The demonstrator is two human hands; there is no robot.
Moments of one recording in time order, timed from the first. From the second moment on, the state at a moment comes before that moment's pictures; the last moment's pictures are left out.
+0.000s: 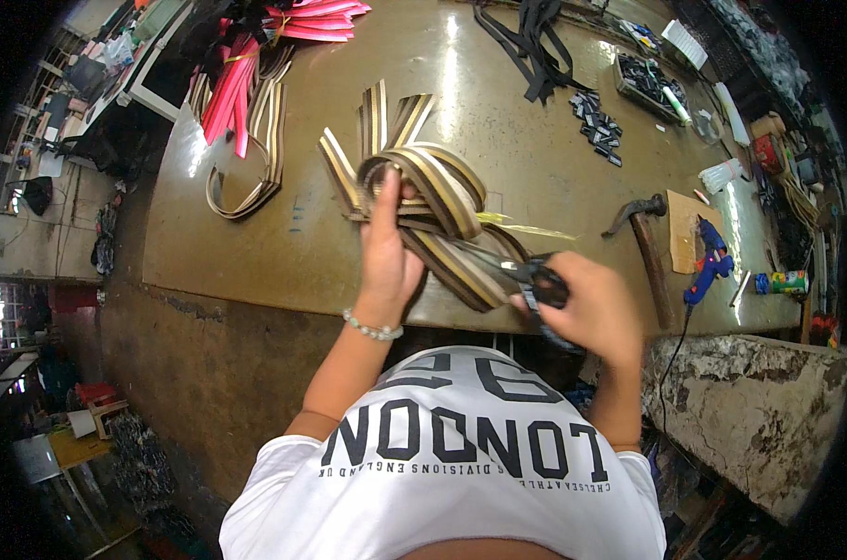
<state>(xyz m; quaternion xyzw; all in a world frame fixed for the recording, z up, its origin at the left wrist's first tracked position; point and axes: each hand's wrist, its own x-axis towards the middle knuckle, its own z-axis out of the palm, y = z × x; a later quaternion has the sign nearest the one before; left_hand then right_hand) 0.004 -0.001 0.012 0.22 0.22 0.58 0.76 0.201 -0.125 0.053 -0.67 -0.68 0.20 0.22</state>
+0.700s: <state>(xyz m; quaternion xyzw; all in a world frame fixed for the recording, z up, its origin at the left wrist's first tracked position) -0.038 0.058 0.054 0.07 0.01 0.20 0.98 0.222 0.015 0.090 -0.59 -0.66 0.18 0.42</state>
